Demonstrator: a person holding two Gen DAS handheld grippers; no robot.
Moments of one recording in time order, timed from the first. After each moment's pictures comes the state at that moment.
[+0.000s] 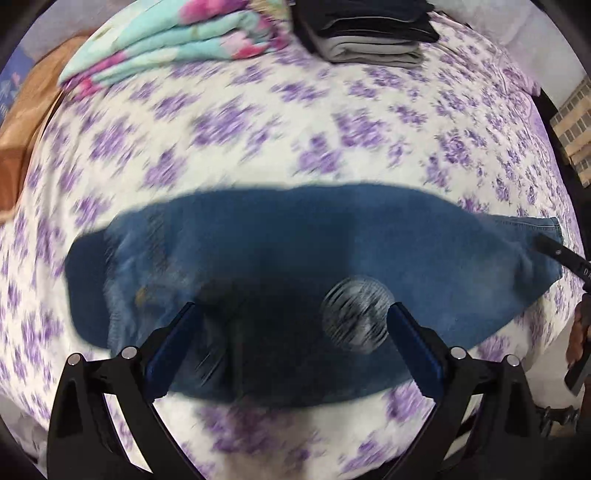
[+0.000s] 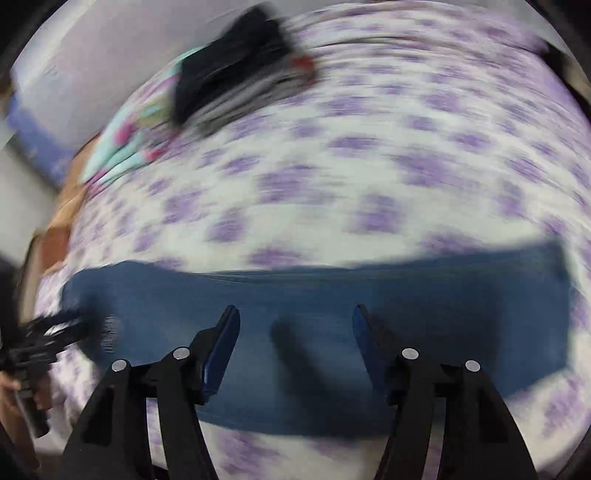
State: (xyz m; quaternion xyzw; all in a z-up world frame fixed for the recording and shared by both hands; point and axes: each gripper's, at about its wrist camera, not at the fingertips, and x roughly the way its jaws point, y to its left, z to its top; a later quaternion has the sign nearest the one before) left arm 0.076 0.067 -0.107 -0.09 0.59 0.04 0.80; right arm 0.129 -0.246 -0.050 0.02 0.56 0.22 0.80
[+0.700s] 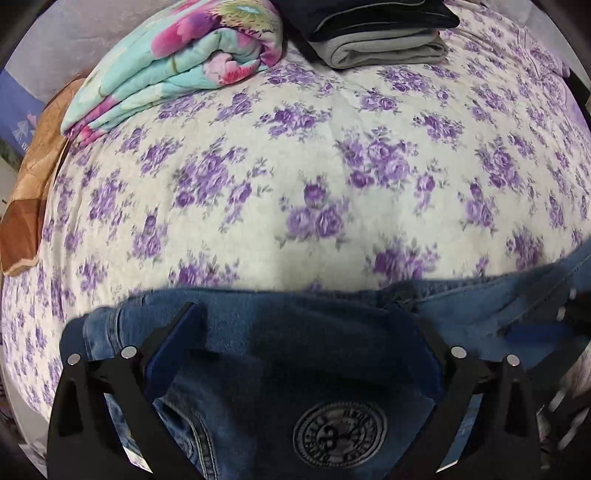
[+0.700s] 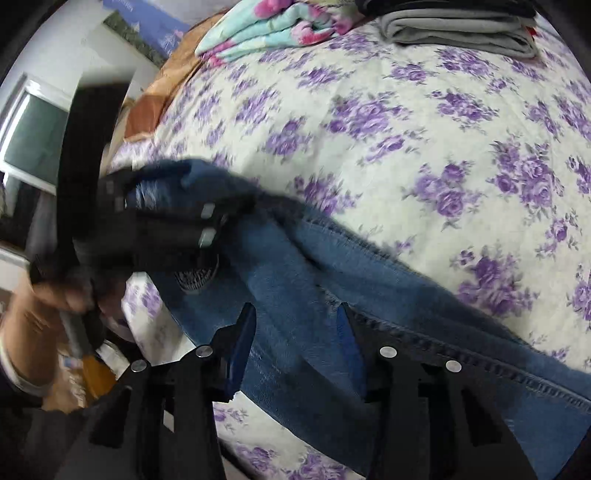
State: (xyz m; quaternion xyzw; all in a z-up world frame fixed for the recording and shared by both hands) left arm 0.132 0.041 -0.132 -0.02 0.58 0.12 0.80; right arm 0.136 -0.138 -0.070 -0.06 0.63 0.45 0.63
